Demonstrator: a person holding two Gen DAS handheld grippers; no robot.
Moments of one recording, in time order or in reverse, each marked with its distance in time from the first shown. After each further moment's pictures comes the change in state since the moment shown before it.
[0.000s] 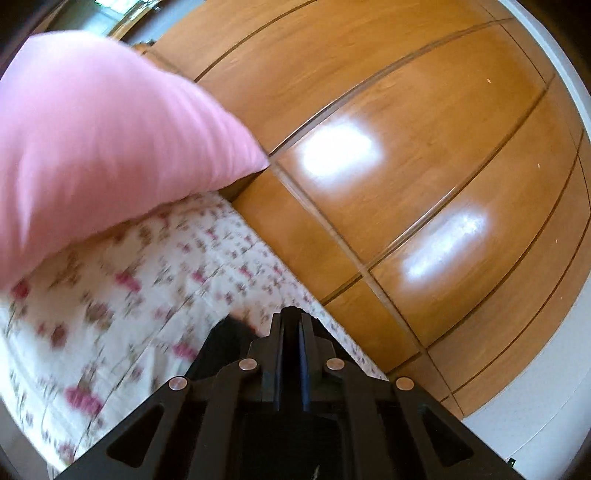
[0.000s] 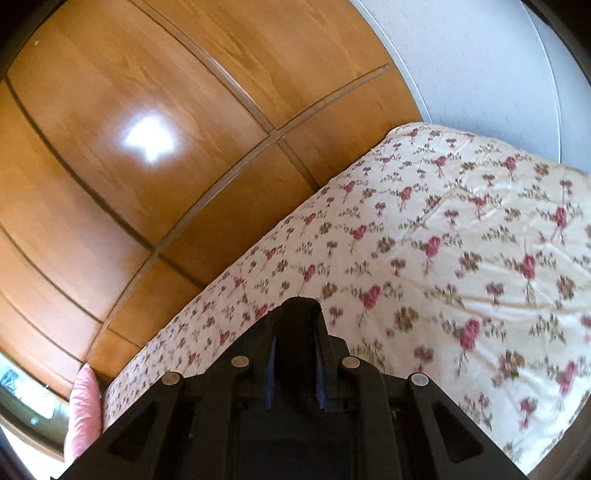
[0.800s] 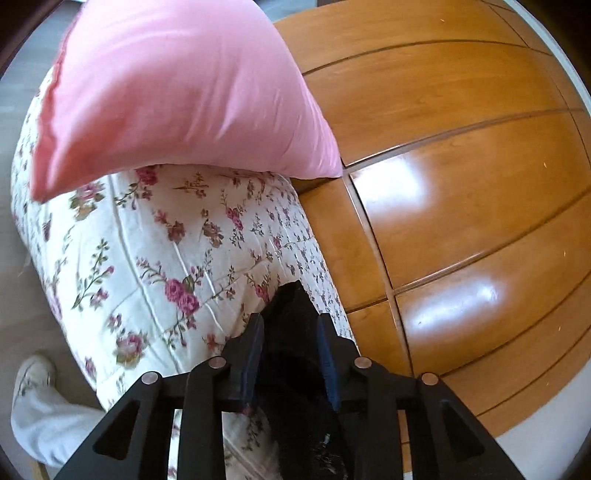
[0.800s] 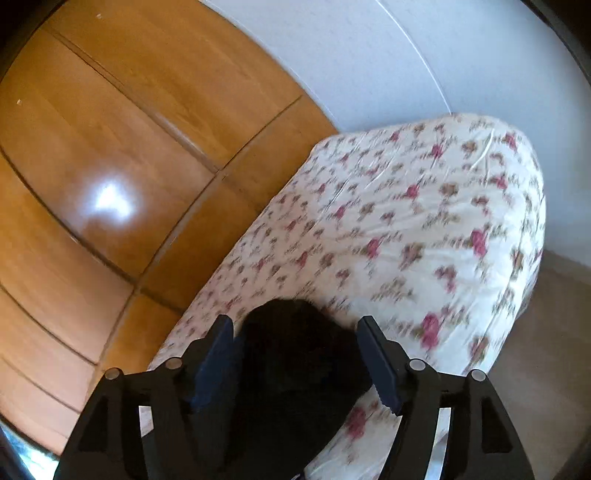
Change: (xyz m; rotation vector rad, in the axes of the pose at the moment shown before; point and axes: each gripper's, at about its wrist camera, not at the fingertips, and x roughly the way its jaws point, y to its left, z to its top) left arm -0.052 0.061 -0.045 -0.344 -0.042 0.061; right arm -0.091 -0.019 -0.098 0.222 -0.175 -0.094
